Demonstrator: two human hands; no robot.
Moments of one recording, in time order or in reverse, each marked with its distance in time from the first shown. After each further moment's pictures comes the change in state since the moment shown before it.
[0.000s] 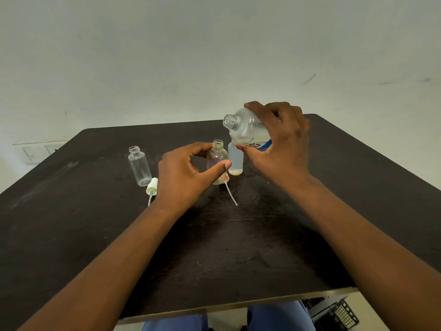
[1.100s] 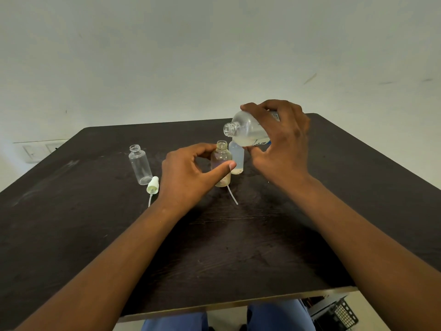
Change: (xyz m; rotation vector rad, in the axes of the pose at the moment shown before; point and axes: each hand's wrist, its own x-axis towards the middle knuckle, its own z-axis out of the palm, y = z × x) left_hand -0.002 0.006 0.001 -0.007 -0.027 0.022; right_hand 0.001 -0.006 -0.005 0.011 0.040 -0.054
